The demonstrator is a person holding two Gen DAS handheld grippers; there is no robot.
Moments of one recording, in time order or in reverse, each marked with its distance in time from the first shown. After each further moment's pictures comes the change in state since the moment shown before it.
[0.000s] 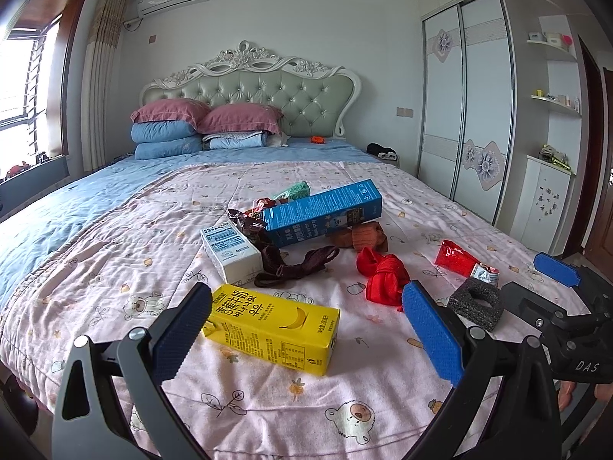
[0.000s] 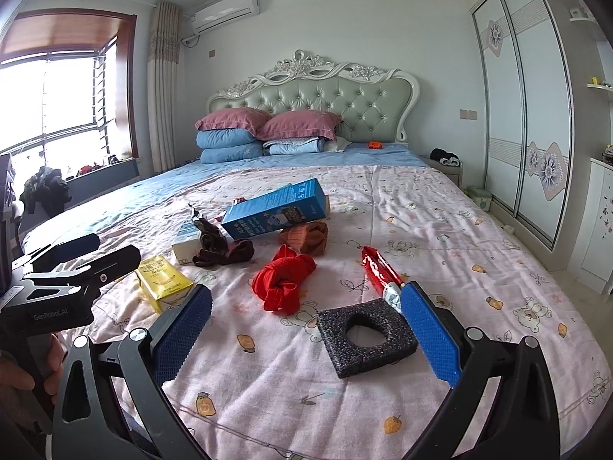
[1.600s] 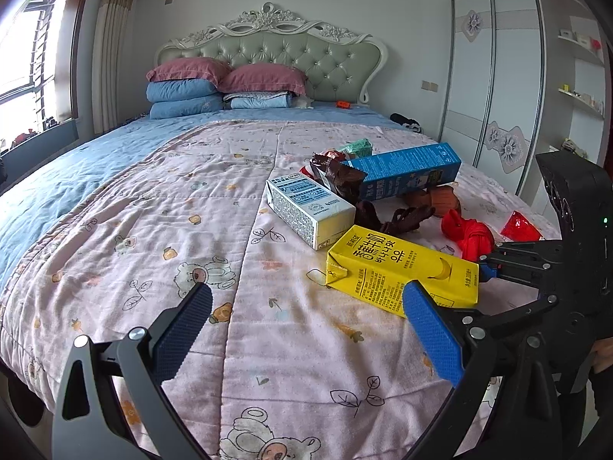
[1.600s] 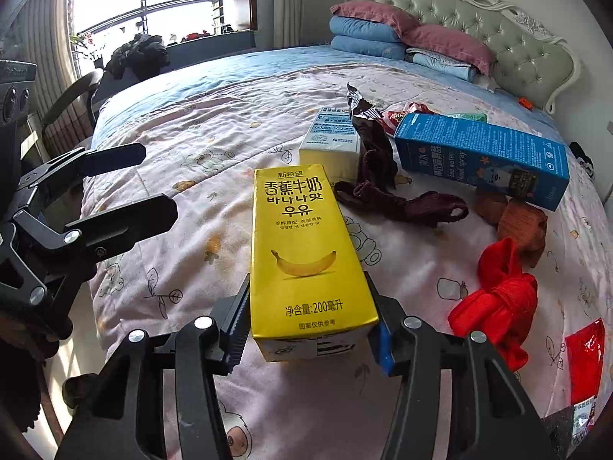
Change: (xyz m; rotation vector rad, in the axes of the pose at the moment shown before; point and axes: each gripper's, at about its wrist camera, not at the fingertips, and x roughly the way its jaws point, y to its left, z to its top) left arm 0.036 0.094 -0.022 -0.056 0.133 0.032; right arm 0.147 0.114 0.003 -0.337 0.428 0.375
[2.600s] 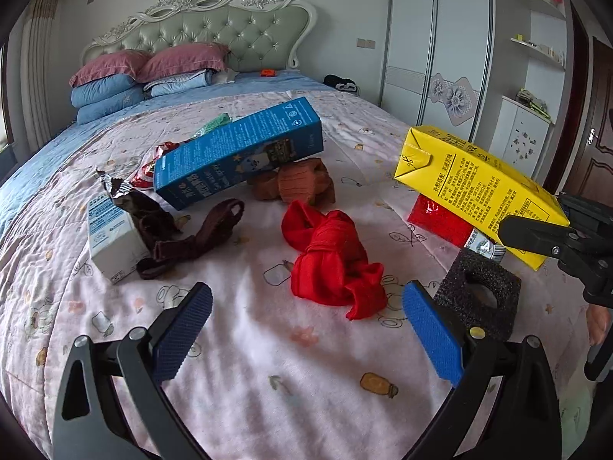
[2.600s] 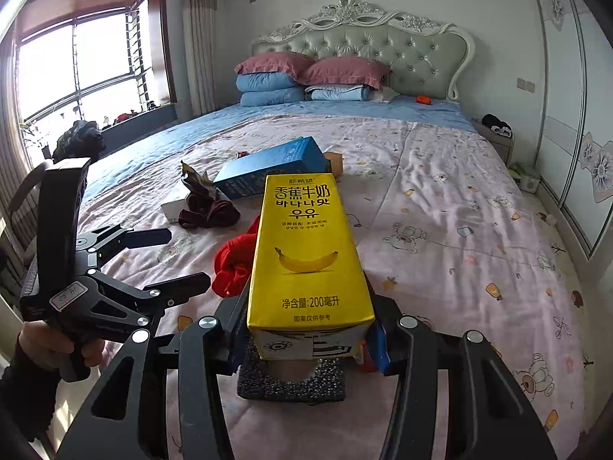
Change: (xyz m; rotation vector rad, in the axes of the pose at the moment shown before) left arm 0.072 -0.169 0.025 0.142 0.136 -0.169; right arm -0.149 -0.148 -0.085 0.257 -0.217 -0.172
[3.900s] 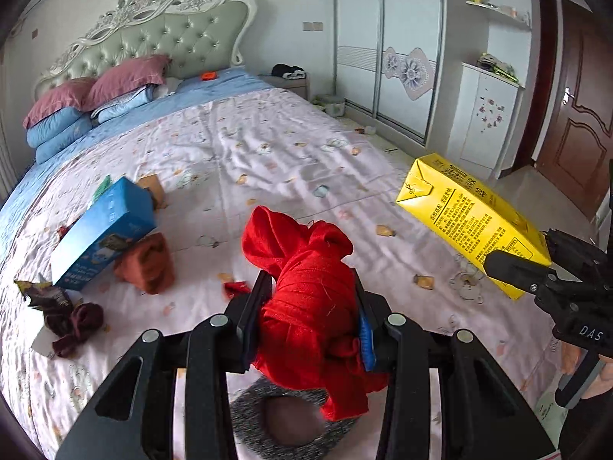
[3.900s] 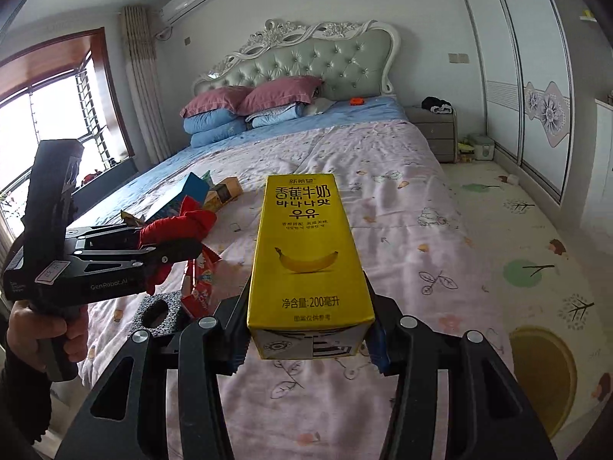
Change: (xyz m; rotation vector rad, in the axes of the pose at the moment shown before) left arm 0.034 -0.161 0.075 0.154 0.064 -0.085; right arm -0.075 -0.143 -0.045 0.223 -0.091 -0.091
